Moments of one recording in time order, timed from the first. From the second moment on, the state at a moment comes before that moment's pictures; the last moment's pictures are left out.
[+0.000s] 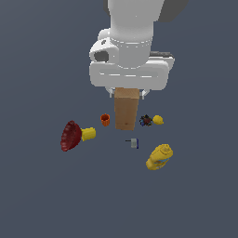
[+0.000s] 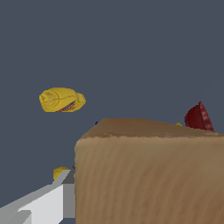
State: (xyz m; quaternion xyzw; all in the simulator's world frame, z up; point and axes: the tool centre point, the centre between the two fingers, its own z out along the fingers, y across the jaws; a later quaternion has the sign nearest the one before) arm 0.013 0.024 0.359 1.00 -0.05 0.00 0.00
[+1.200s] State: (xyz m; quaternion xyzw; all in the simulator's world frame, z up) arm 0.057 0.044 0.488 1.00 -0.05 0.00 0.00
